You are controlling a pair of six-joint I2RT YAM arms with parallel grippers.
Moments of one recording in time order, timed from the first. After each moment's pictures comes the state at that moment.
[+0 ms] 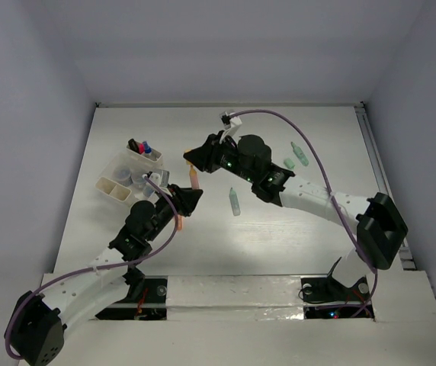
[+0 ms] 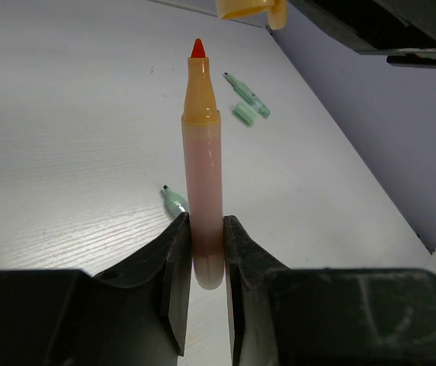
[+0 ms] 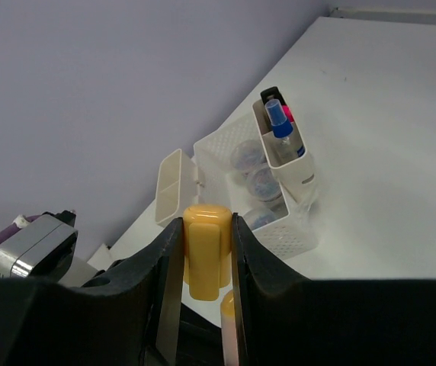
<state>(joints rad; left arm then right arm) -0.64 0.71 0.25 0.44 -0.02 -0.53 0.88 1.59 1.22 0.37 -0.06 0.56</state>
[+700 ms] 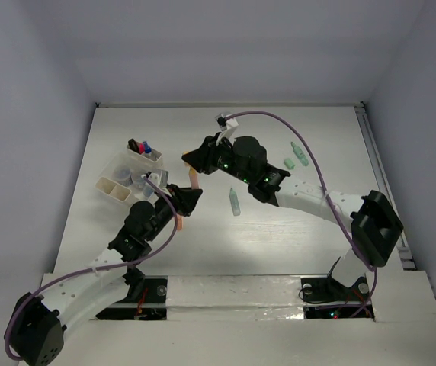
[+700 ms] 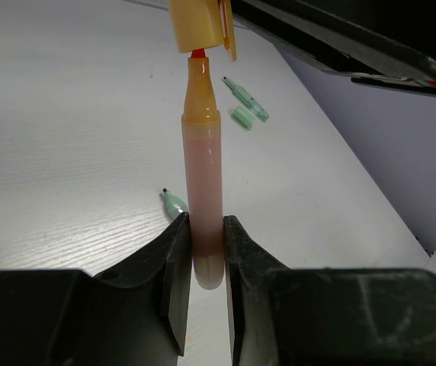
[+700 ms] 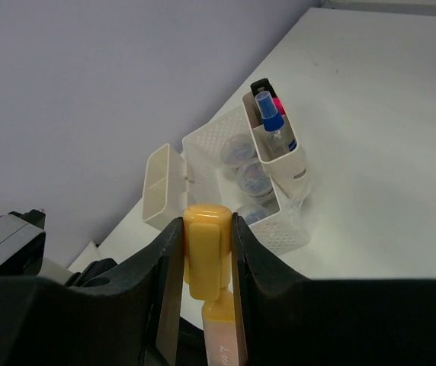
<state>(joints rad) -0.64 0.70 0.25 0.44 -0.02 -0.53 0.89 1.62 1.23 0.37 -0.04 0.54</state>
